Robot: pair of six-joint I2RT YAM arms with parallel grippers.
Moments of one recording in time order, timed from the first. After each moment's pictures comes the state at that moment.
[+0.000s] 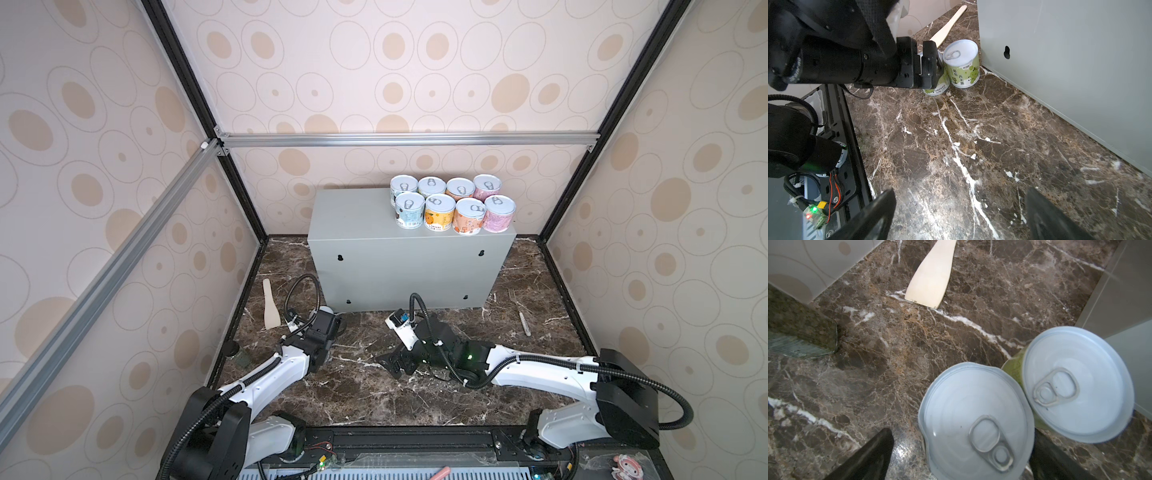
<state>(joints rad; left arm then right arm) -0.37 1.20 0.54 -0.48 -0.63 -0.97 1.05 1.41 0.81 0.02 -0.03 0.24</state>
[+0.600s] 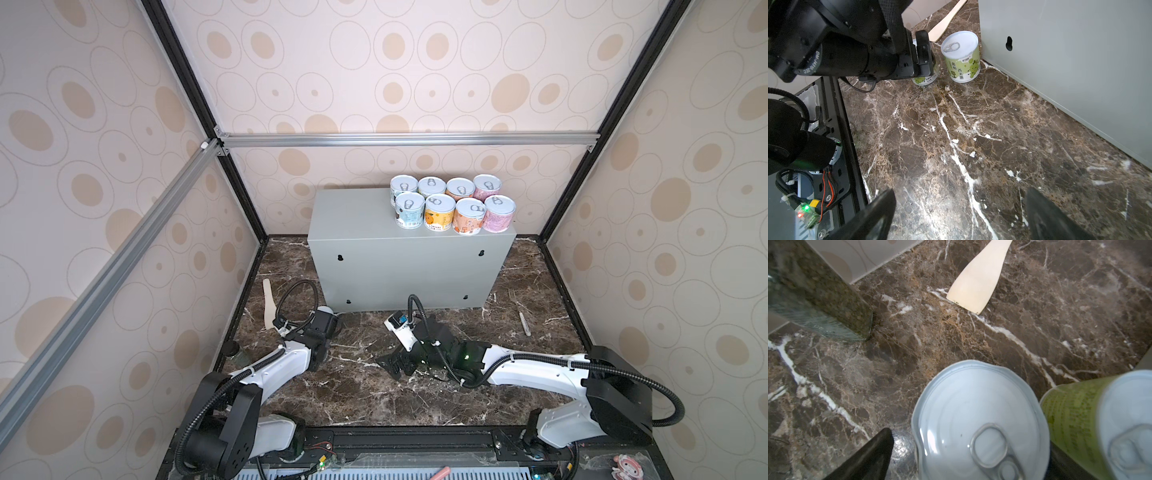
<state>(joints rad) -0.31 1.29 0.53 -0.48 -0.71 -1.12 1.04 1.44 0.79 0.06 -0.05 0.23</state>
